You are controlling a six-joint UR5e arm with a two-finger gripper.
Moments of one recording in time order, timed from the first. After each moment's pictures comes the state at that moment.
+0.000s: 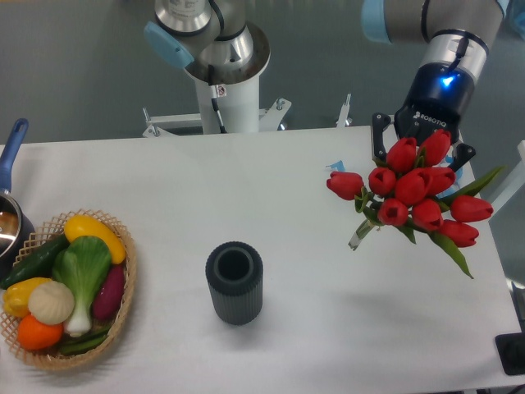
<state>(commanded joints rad) 2.94 -1.79 -1.67 -0.76 0.37 1.02</state>
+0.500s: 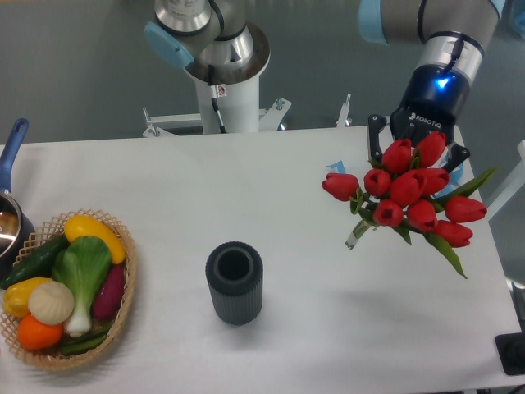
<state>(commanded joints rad) 2.94 -1.78 -1.69 -0.76 0.39 1.04</state>
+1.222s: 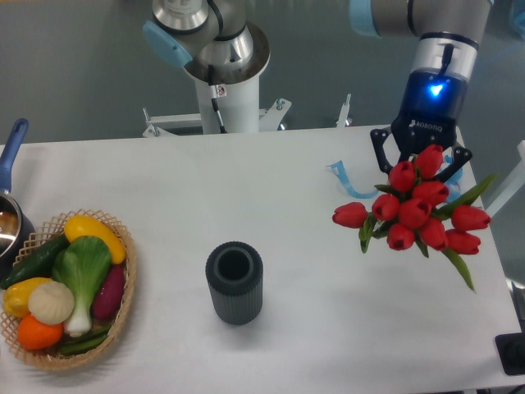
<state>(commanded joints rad) 2.86 -1.76 -1.69 -0.76 0.88 1.13</state>
